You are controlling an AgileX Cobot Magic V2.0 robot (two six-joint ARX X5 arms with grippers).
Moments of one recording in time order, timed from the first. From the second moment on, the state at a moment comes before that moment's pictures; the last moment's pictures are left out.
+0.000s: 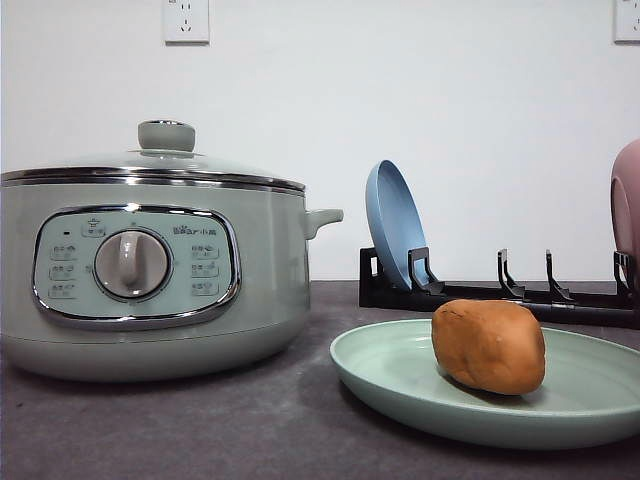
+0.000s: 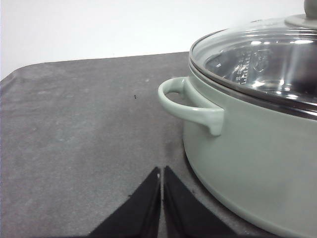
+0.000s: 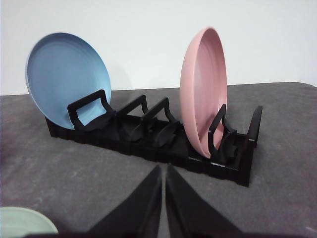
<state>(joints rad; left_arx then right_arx) 0.06 0.01 0.03 -0.17 0.12 0.09 -0.07 0.02 0.02 -0.02 -0.11 0.09</state>
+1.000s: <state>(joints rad) 0.06 0.01 0.03 -0.17 0.12 0.09 -0.07 0.01 0.02 -0.16 -0.11 0.09</state>
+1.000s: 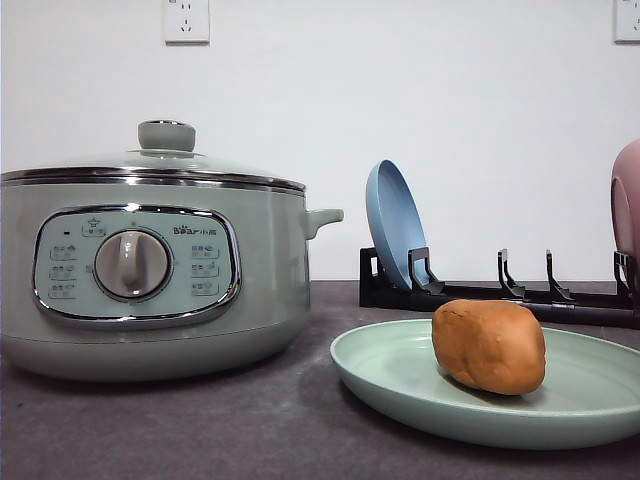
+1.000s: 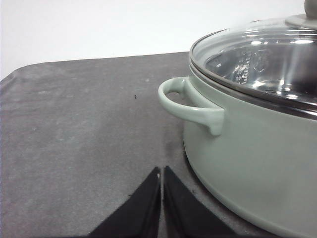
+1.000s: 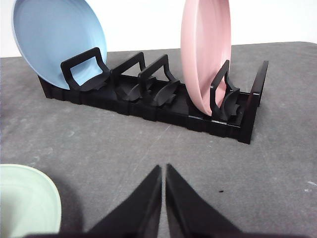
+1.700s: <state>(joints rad) 0.06 0.01 0.03 -0.17 0.12 0.09 -0.07 0.01 0.02 -0.16 -0.11 0.09</state>
